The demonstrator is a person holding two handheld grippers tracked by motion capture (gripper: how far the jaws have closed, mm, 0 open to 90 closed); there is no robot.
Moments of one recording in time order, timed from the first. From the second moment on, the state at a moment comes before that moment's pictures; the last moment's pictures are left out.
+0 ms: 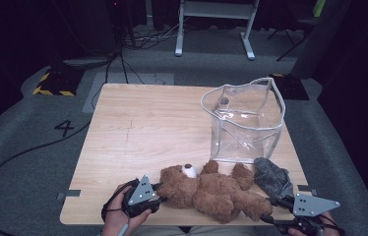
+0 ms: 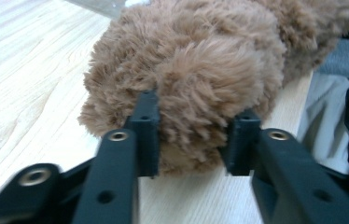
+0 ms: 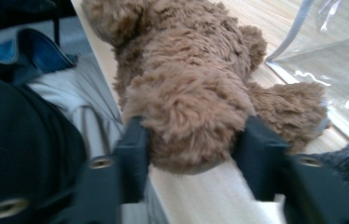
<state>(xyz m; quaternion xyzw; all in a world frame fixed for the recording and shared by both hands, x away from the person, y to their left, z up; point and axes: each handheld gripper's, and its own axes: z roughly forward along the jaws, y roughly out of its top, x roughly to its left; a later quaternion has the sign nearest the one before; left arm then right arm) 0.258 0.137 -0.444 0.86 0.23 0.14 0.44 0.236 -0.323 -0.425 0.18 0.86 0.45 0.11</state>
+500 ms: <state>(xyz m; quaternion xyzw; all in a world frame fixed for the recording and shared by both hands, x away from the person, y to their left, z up) 0.242 0.138 -0.415 0.86 0.20 0.10 0.46 0.239 -0.335 -0.382 0.19 0.84 0.49 0.12</state>
